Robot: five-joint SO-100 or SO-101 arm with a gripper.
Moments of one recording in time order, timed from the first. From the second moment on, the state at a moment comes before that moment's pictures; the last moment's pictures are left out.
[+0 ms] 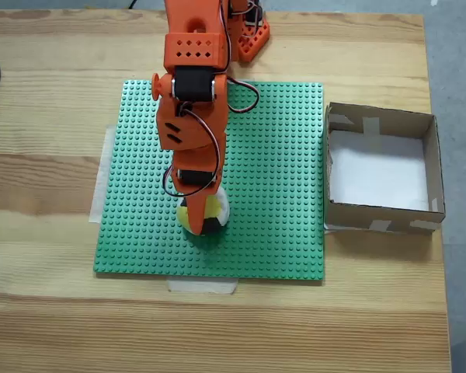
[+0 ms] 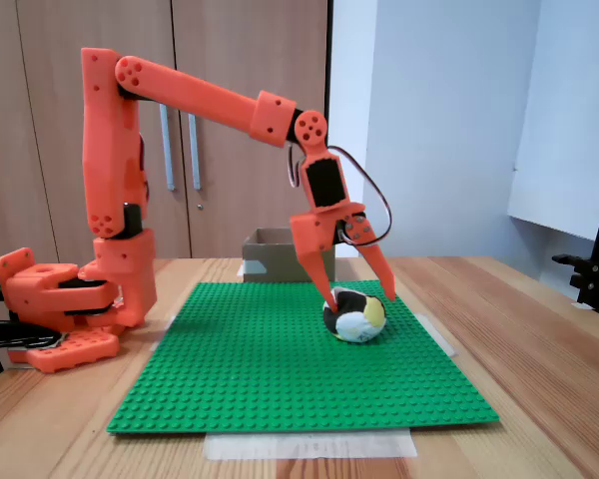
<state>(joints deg) -3.4 89.1 99.1 55.9 0.0</state>
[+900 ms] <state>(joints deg) -3.5 89.3 99.9 53.5 -1.8</state>
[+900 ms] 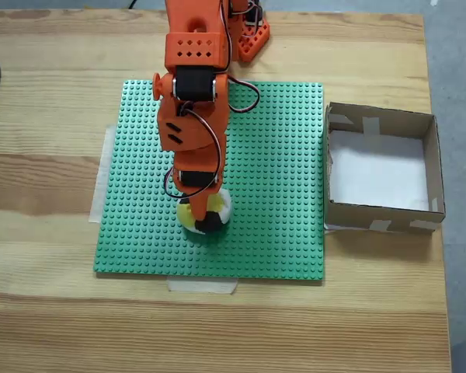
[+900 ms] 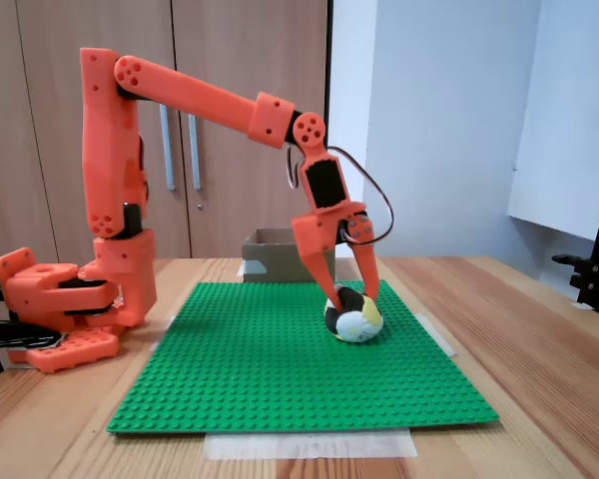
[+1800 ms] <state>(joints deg) -3.3 98.1 100.2 57.3 -1.4</state>
